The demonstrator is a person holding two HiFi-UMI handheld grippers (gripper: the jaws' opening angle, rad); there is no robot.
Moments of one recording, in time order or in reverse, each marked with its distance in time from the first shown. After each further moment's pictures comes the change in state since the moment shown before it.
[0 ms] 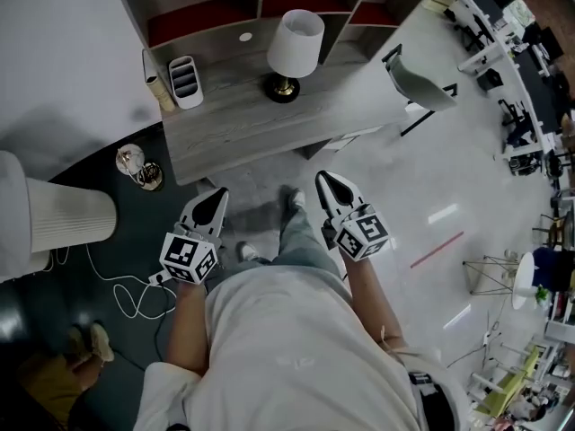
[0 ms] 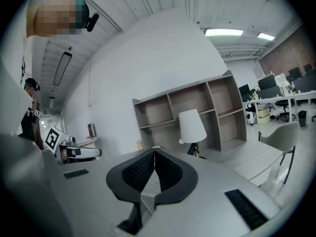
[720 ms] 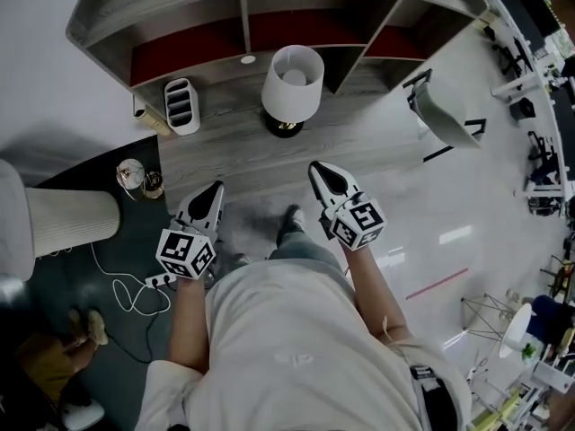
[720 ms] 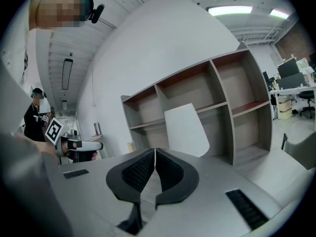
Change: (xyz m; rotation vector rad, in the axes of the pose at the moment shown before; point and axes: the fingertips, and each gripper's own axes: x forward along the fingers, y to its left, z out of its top) left arm 0.170 0.065 0.048 -0.055 0.026 0.190; right arm 0.149 -0.151 0.041 -0.007 0.073 0.194
